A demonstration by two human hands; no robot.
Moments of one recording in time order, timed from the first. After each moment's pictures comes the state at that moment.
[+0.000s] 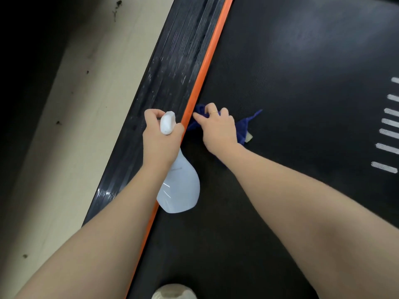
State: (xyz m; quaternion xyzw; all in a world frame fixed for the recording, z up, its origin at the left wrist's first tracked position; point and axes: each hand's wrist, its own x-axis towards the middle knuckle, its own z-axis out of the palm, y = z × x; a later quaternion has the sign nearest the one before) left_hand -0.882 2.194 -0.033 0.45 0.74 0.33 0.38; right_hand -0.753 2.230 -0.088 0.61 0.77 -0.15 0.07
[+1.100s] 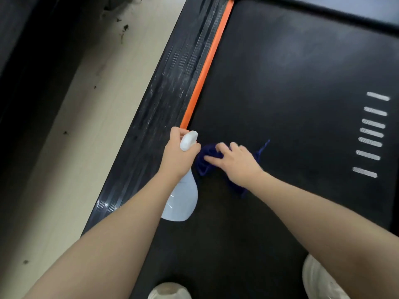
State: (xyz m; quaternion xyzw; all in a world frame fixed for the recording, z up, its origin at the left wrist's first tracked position) left_hand -0.855 2.179 -0.029 0.48 0.69 0.26 0.47; right_hand -0.681 2.176 -0.079 0.46 0.86 -0.12 0.17
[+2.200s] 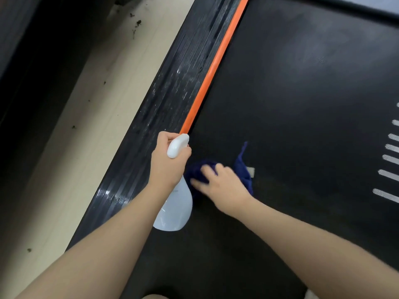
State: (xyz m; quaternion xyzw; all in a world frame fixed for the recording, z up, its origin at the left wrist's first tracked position) left_hand -0.855 2.177 -0.033 0.44 0.74 0.33 0.40; right_hand -0.705 2.154 -0.087 0.38 0.91 -0.16 0.09
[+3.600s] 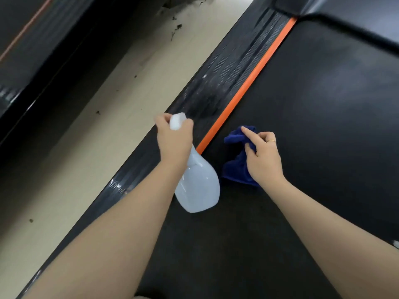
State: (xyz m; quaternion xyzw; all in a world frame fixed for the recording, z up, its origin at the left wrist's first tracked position) left_hand -0.869 2.225 -0.020 0.19 0.79 0.44 0.38; right_hand -0.693 2.241 -0.074 0.63 0.67 -0.34 -0.19
